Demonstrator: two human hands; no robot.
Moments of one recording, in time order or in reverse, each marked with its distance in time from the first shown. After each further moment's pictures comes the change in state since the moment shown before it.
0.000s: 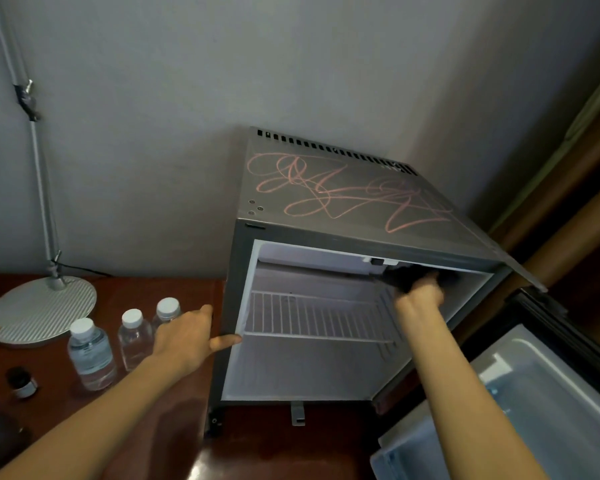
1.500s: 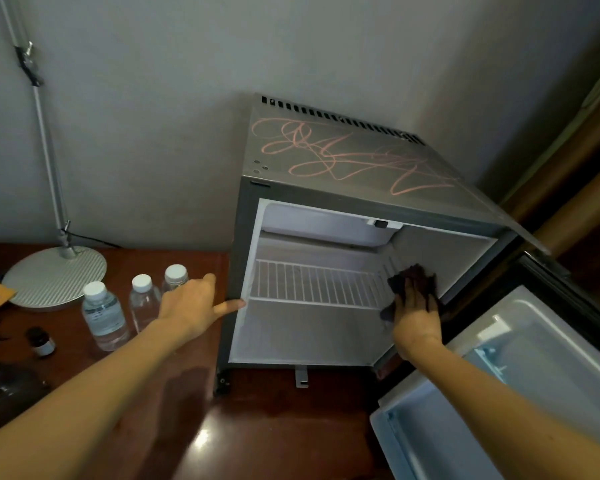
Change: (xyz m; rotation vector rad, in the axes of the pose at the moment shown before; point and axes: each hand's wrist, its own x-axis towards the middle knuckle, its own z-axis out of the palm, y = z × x) left_hand -0.015 0.003 -0.005 0.008 0.023 -0.066; right_hand -0.002 0.012 -0.121 -2.999 -0.421 -0.731
